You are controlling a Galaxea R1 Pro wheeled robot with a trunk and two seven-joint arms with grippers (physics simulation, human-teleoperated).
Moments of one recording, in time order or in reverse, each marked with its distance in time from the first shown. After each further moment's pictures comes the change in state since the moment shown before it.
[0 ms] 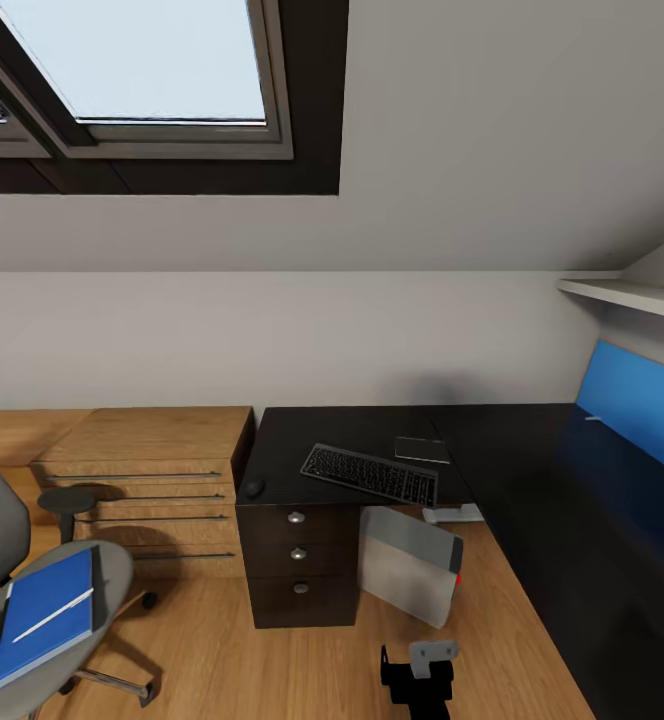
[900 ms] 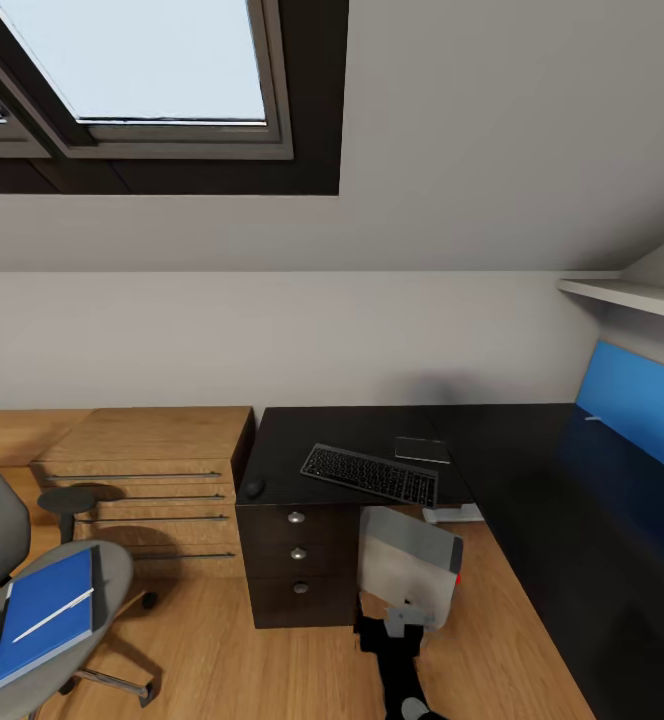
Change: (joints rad) left arm 0.000 -0.016 -0.003 0.000 -0.001 -0.001 0.002; right arm -0.021 -0.028 -0.011 -0.279 0.010 -0.059 -0.144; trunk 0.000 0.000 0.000
